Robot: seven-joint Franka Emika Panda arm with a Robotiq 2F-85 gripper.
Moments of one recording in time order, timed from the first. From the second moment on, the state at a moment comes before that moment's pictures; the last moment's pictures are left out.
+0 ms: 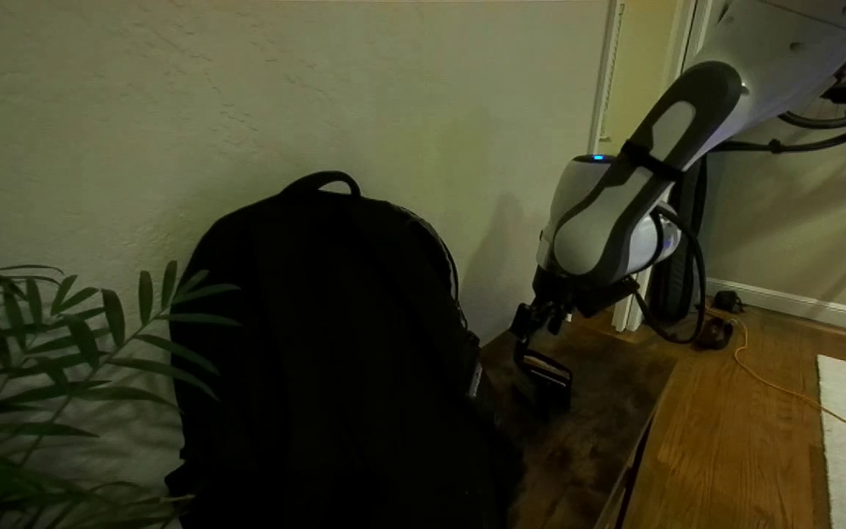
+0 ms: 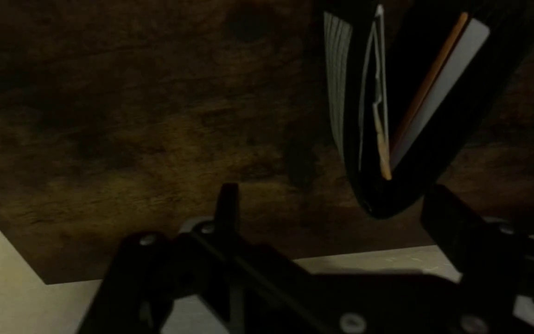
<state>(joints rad) -0.09 0.74 -0.15 -1.94 0.12 2.92 -0.06</state>
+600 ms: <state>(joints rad) 0.09 0.72 -0.31 -1.97 0.06 2.91 0.15</state>
